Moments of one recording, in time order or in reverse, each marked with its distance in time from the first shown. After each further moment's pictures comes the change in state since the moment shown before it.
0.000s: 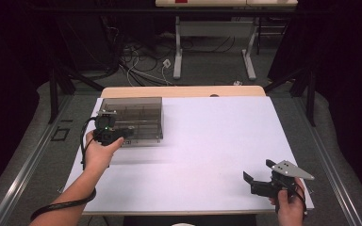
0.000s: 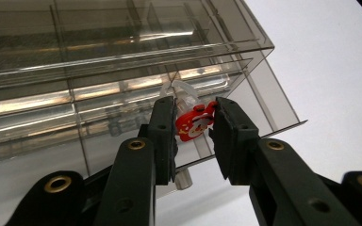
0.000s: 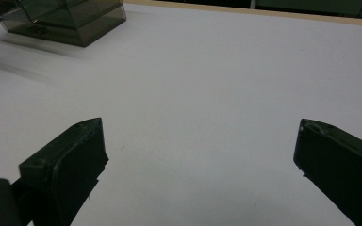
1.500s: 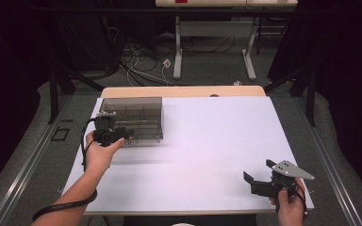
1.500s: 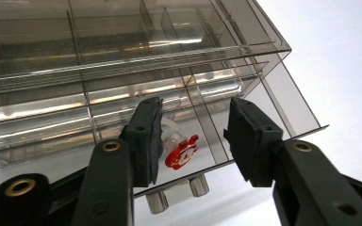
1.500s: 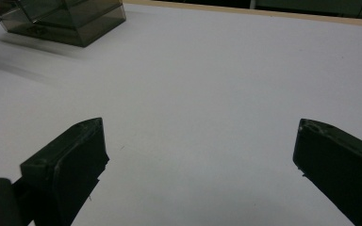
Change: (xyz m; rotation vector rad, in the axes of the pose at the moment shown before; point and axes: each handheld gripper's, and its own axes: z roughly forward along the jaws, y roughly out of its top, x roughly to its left) left arm 0.001 -0.003 0.004 -0.037 0.030 0.028; right arm 0.000 0.000 0.000 -0.003 0.000 0.003
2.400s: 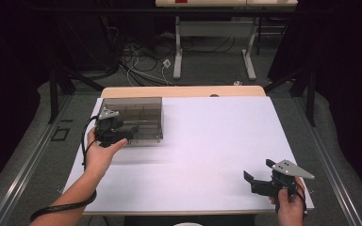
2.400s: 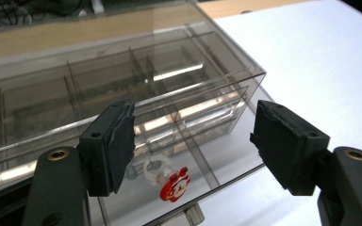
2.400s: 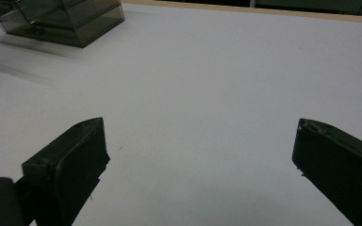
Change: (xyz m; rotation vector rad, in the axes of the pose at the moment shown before) left arm -0.012 0.001 -0.008 -0.143 0.005 0.177; right arm -0.003 0.000 0.001 0.010 0.000 0.009
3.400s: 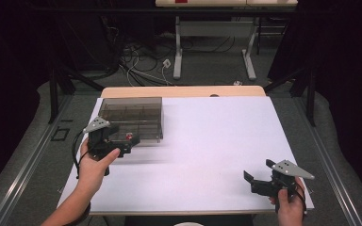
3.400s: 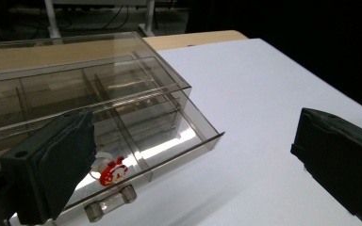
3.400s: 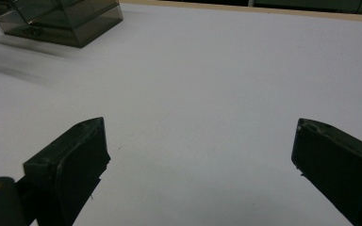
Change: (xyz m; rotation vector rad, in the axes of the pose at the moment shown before) left arm -0.015 -0.021 -0.040 -0.142 -0.182 -0.033; right arm 0.000 0.000 0.000 0.001 -0.005 0.004
